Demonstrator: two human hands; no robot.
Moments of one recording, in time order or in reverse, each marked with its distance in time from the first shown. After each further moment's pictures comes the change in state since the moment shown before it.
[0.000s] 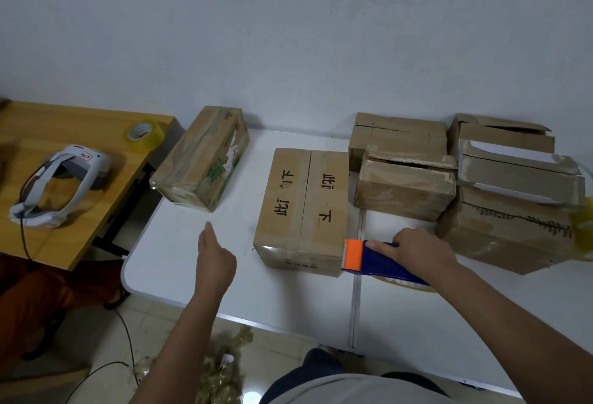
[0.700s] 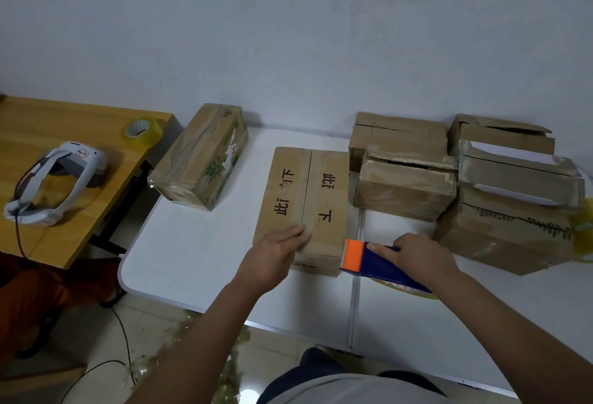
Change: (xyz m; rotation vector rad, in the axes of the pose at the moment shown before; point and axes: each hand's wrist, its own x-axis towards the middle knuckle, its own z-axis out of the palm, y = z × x) left_hand -0.006 0.028 0.049 0.303 -0.245 0.928; right_hand -0.008 -0.002 0.002 0.058 -0.007 0.031
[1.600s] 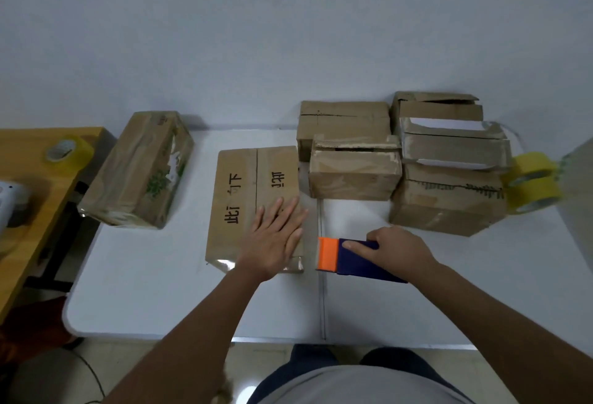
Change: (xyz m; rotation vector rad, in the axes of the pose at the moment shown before) left_hand 0.073 0.029 0.052 0.302 -0.229 0.073; right_hand -0.014 0.043 0.005 0.076 0.027 -0.020
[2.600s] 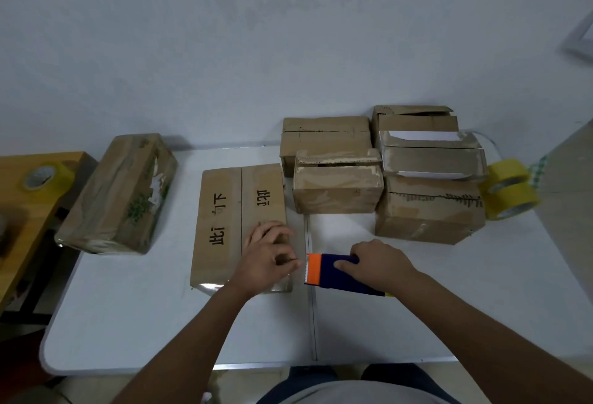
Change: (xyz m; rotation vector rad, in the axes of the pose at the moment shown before) left_hand 0.012 0.011 -0.014 -0.351 0.060 0.043; right_hand 0.004 -0.007 -0.004 0.040 -0.117 0.068
